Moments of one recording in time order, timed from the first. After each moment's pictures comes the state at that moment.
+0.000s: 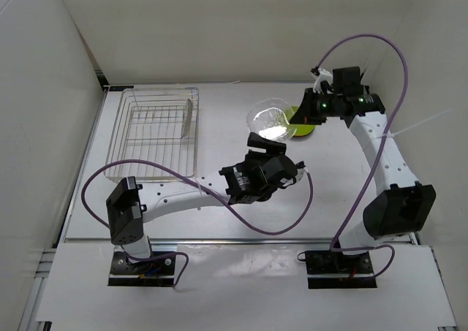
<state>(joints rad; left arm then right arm) -1.27 1.70 1.47 -0.43 -0.95 1.01 0.19 1.57 1.64 -0.85 -0.60 0.15</state>
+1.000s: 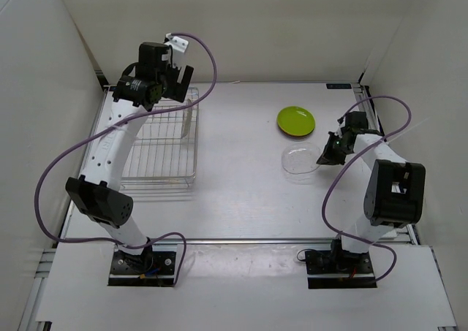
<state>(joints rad) -0.31 1.67 1.94 -0.82 -0.24 0.24 -0.08 1.62 1.04 -0.56 -0.30 0.27</state>
